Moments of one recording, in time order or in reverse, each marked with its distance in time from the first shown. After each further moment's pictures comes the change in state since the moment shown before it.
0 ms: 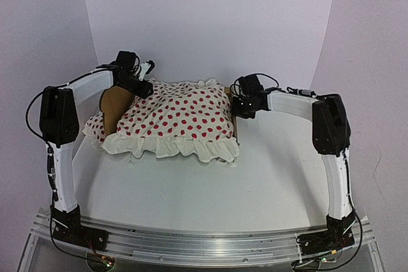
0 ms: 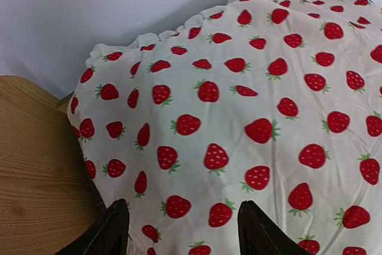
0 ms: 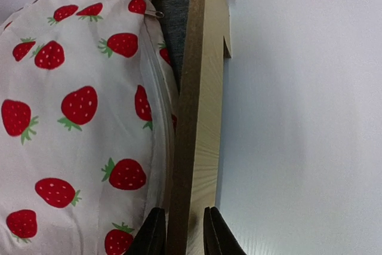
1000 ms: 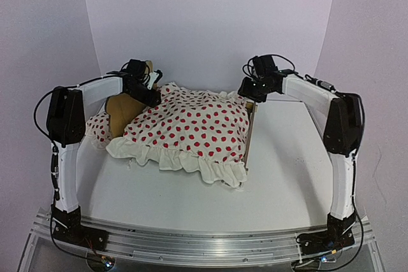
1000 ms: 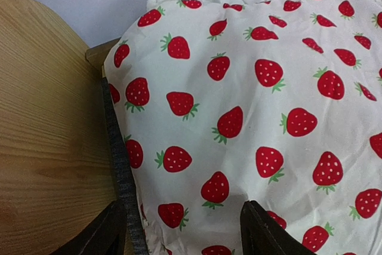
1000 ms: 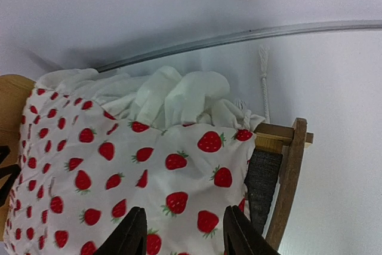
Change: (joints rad) left arm -0.051 0.057 -0.029 0.019 -0.026 -0.070; right arm -0.054 -0.134 0.092 -0.146 -0.036 0.031
